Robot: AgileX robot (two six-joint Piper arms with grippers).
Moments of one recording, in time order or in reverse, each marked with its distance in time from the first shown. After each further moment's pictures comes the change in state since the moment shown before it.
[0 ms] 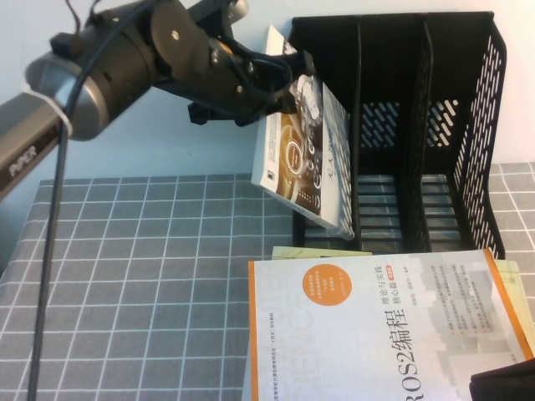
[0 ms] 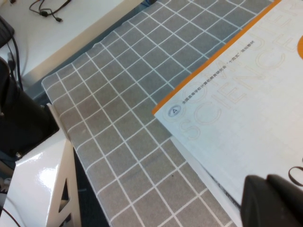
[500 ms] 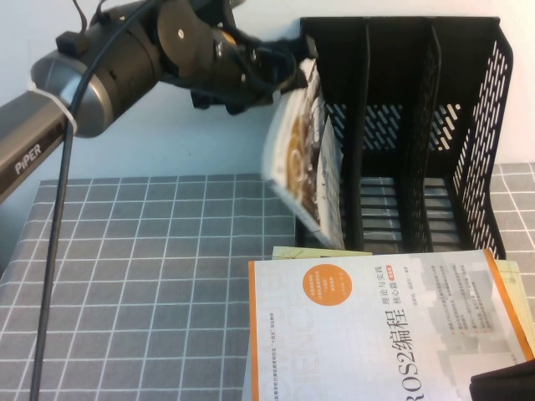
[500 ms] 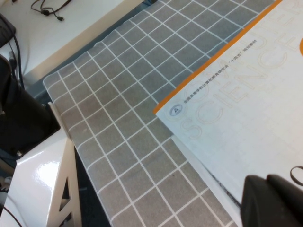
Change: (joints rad) right arm 0.000 0.000 0.000 0.000 0.003 -0.002; left arm -0.011 0.017 -0.026 0.023 -0.076 -0.008
